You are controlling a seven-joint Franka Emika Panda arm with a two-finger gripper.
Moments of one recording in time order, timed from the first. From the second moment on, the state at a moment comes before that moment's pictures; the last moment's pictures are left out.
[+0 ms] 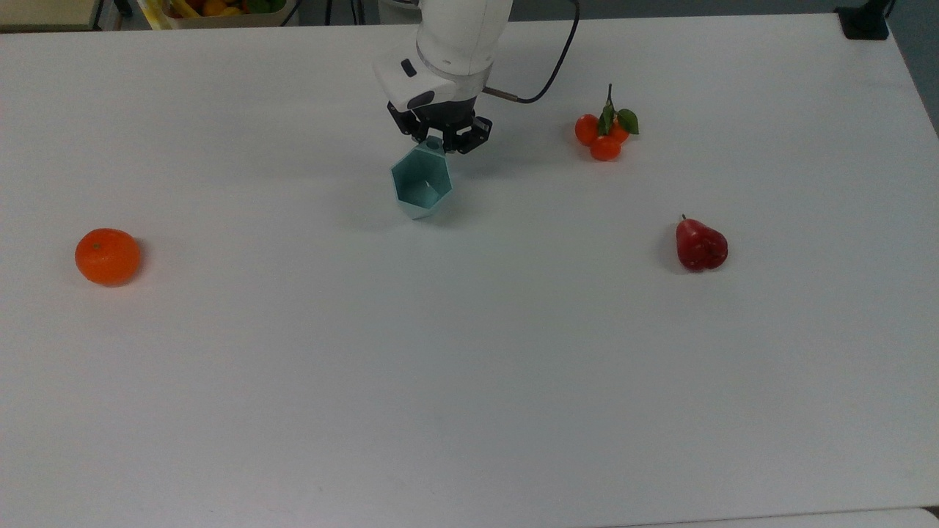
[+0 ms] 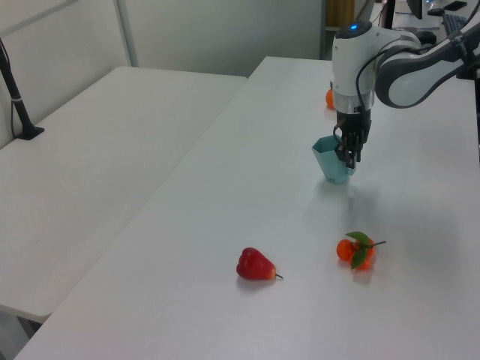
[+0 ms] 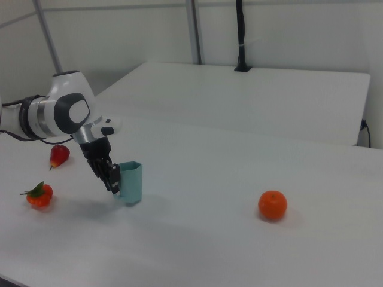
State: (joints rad) arm 0.06 0.15 0.15 -2.04 -0.22 2.11 0.53
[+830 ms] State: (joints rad) arm 0.10 0.14 0.15 -1.88 -0.21 1.89 0.46
